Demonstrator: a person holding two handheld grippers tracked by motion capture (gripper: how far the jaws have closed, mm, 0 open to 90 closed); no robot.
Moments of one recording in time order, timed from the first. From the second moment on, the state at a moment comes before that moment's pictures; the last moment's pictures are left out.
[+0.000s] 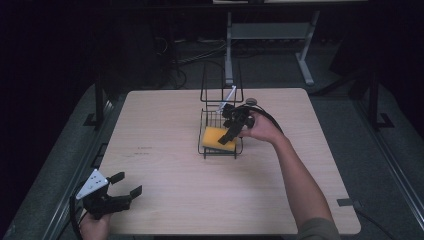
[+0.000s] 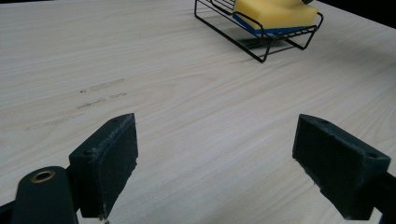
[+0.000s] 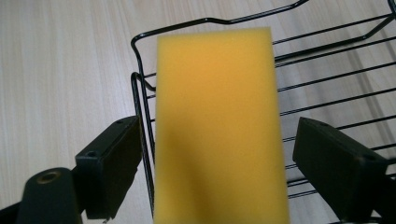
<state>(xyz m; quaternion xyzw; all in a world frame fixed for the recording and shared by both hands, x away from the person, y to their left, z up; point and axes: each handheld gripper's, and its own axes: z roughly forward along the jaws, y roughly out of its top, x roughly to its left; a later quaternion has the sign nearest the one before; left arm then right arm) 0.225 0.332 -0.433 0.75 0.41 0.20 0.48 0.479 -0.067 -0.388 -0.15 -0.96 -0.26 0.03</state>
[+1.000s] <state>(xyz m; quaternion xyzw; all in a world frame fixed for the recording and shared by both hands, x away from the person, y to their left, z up) 0.226 0.329 -0.433 0.75 0.41 0.20 0.48 0.472 -0.102 -0.389 -0.18 -0.95 -0.26 0.02</state>
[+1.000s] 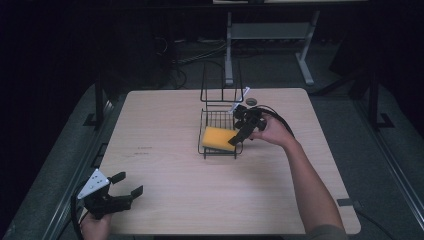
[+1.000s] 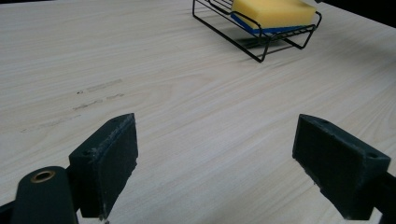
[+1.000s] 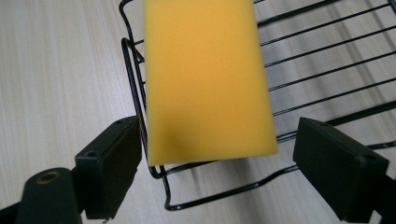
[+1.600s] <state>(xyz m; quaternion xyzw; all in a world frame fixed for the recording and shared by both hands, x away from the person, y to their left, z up) 0.226 0.329 -0.433 0.75 0.41 0.20 0.48 0.452 -0.135 -0.393 -0.20 -0.95 -0.25 0.01</state>
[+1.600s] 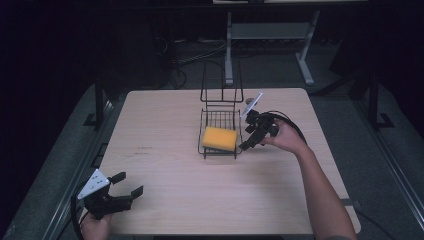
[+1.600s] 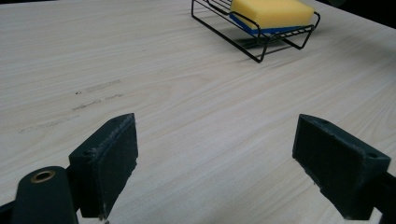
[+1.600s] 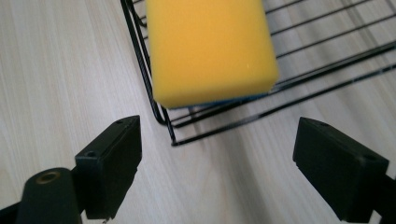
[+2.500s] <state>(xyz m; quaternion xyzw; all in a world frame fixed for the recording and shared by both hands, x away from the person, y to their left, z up) 0.224 0.327 -0.433 0.75 0.41 0.20 0.48 0.423 -0.167 -0.409 -0.23 -0.95 -0.24 0.01</state>
